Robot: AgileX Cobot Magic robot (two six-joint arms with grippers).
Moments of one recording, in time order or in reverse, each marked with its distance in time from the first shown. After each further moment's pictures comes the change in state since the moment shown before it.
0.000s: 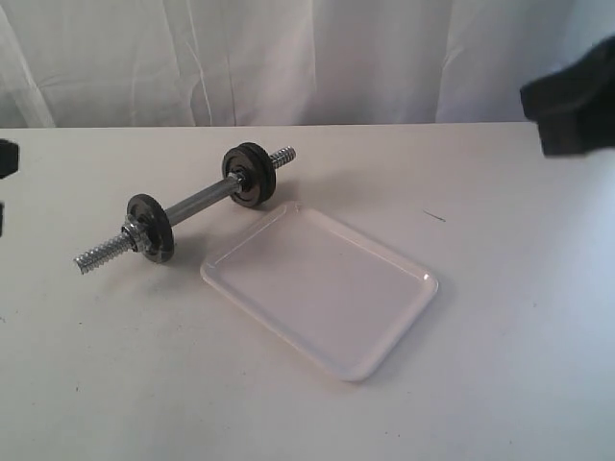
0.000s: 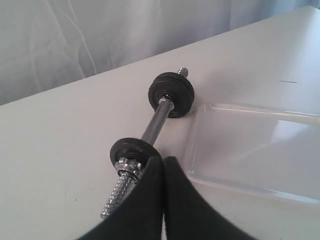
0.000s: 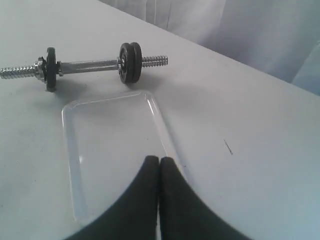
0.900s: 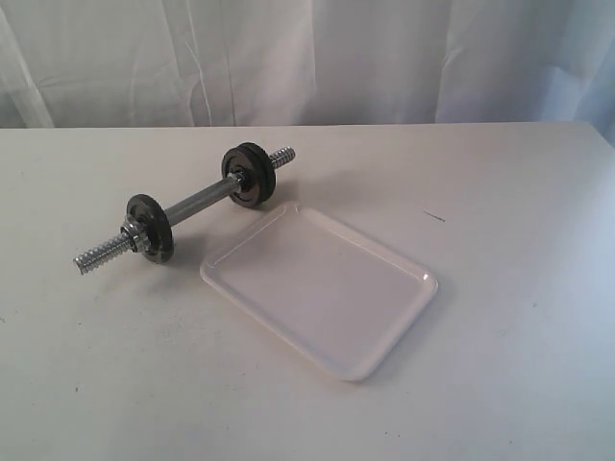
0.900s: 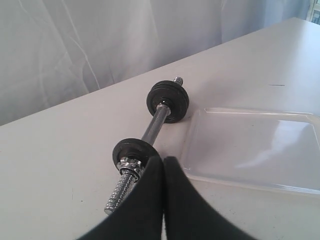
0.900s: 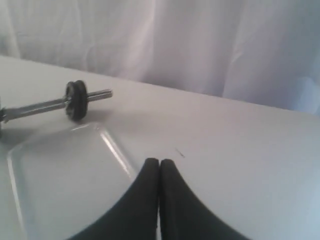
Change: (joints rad) left arm 0.000 -0.199 0.080 0.030 0.049 0.000; right arm -0.060 -0.527 0.484 -0.143 -0.293 0.232
